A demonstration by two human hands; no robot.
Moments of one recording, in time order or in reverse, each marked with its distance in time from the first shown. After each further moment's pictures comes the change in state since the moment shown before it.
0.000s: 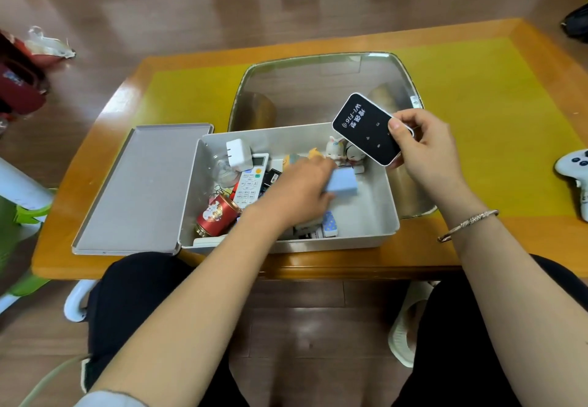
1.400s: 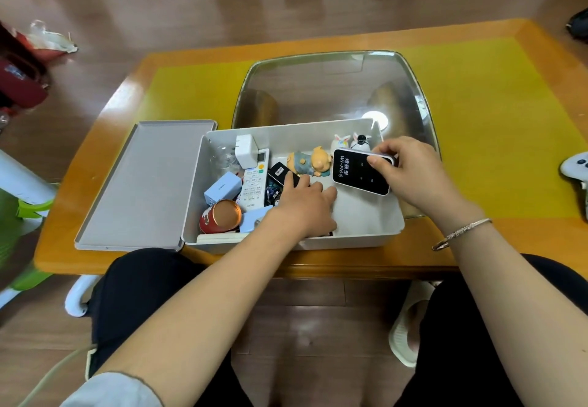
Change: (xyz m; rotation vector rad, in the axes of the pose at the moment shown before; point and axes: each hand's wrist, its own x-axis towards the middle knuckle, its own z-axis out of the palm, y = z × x) left_hand 0.001 0.005 0.028 0.304 -0.369 -0.173; right_hand -0.015 0.003 0.009 -0.538 -0.248 -0.090
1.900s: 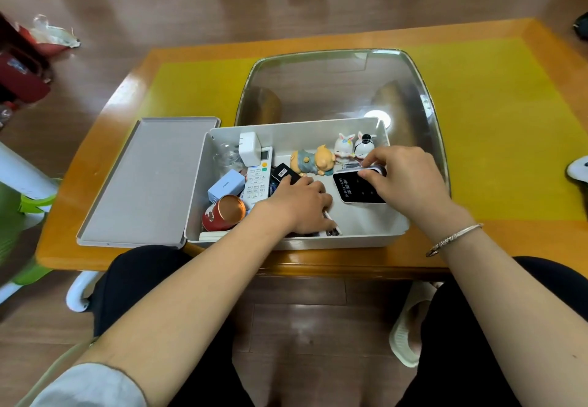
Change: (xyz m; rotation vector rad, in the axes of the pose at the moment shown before) left_hand -0.002 -0.023 0.000 0.005 -0.045 0.116; right_hand -0.006 -0.010 0.014 -0.243 0.076 -0.149
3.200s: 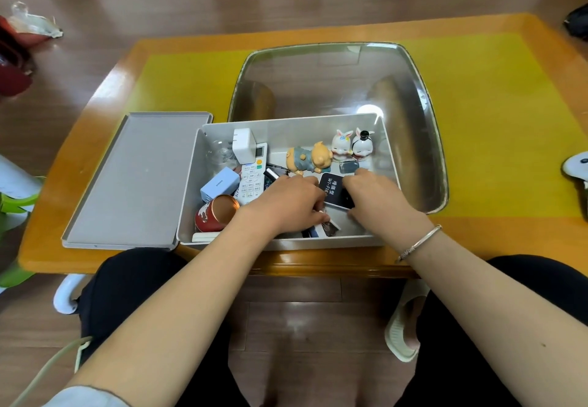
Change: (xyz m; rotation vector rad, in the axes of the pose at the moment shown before) left_hand -0.002 -0.013 0.004 -0.117 0.228 0.101; right_hand -0.005 -0.031 0.026 -0.250 -0.553 0.014
